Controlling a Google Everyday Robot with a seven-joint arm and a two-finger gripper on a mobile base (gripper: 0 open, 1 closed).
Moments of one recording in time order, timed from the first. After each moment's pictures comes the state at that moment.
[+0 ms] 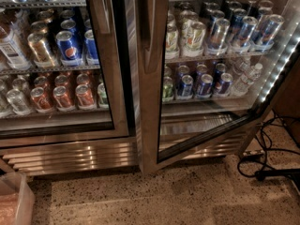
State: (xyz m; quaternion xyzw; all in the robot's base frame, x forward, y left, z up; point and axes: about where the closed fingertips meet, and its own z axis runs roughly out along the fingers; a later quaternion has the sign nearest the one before) arm 0.380 0.015 1.210 -0.45 0.67 0.27 0.52
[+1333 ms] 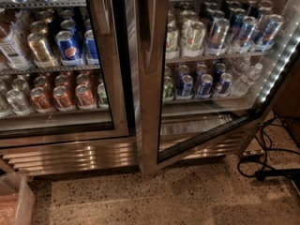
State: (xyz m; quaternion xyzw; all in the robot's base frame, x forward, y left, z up) arm 0.380 0.015 1.210 -0.45 0.67 0.27 0.52
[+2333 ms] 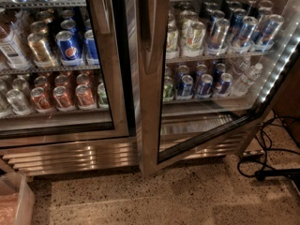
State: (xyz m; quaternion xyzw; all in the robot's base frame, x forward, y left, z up) arm 0.380 0.015 1.210 -0.45 0.67 0.27 0.52
